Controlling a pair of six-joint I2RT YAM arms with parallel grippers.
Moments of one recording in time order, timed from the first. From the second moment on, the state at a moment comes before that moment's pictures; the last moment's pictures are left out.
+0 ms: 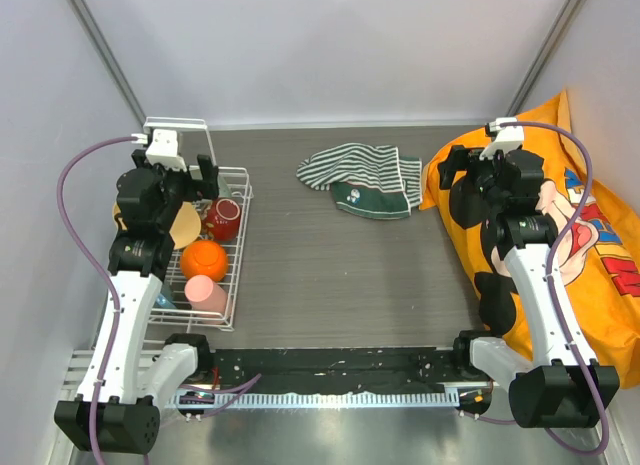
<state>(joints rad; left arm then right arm) -0.05 0.91 1.00 -0.20 0.08 0.02 -0.02 1.03 1.01 -0.21 -0.14 0.03</state>
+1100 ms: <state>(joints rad) -0.05 0.99 1.24 -0.55 0.10 0.36 -0.02 1.03 1.01 -0.21 -0.14 0.03</state>
